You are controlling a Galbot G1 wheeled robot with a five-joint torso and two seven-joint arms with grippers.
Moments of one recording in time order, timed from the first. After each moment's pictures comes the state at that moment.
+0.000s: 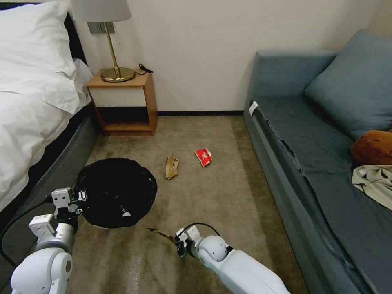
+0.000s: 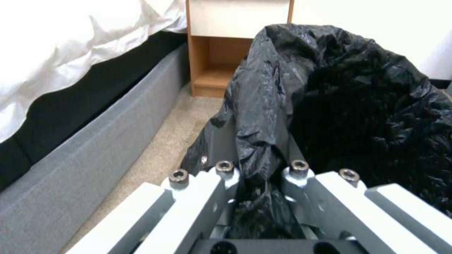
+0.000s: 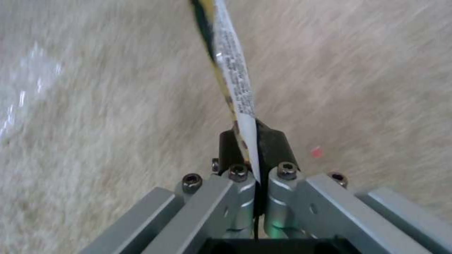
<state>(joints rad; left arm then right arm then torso) 1.48 -1.36 -0.90 -2.08 -0.32 0.31 0.02 -0.83 1.35 -0.36 1.24 0.43 -0.56 -0.04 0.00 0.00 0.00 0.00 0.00</state>
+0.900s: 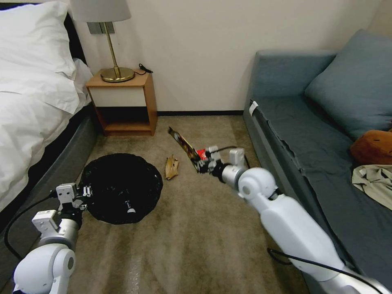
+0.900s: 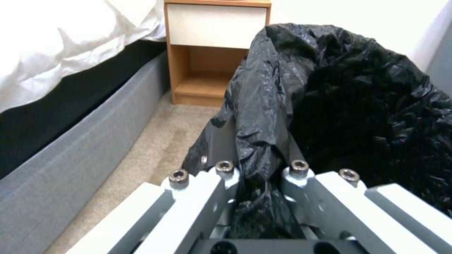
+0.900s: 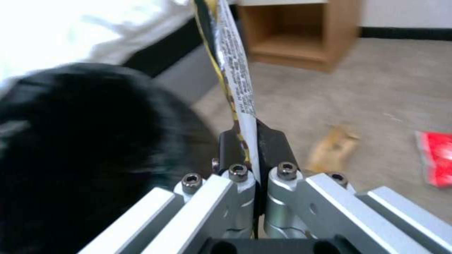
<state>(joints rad) 1.46 -1.34 -0.85 -2.11 -0.34 0.33 0.02 -0.65 1.13 -0.07 1.86 0.93 -0.66 0.04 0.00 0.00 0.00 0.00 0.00</state>
